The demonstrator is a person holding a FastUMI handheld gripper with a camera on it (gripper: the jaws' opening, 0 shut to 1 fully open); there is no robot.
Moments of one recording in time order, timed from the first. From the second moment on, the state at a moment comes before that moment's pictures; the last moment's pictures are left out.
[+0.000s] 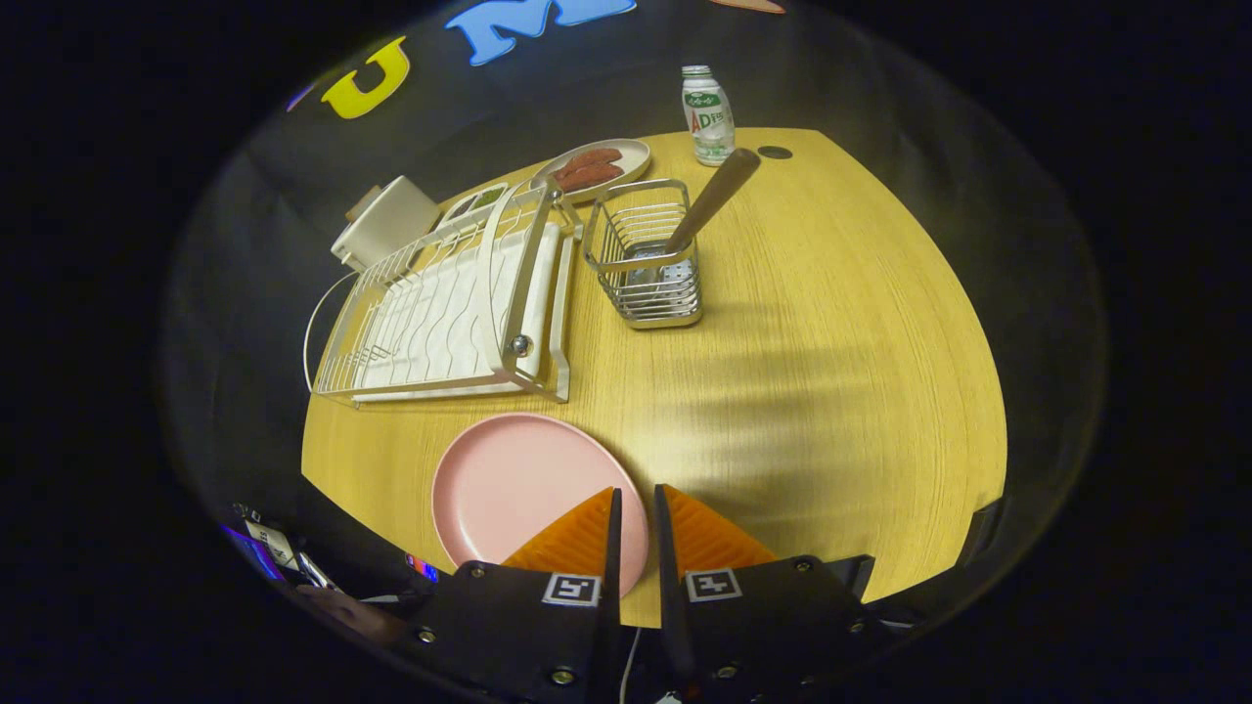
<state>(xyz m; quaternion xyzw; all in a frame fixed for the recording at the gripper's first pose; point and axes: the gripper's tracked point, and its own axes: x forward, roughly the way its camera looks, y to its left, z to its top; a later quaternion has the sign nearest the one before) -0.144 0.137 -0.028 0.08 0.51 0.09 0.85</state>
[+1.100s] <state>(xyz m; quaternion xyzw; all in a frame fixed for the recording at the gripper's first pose) -0.045 0.086 0.039 0.06 0.22 0.06 0.97</state>
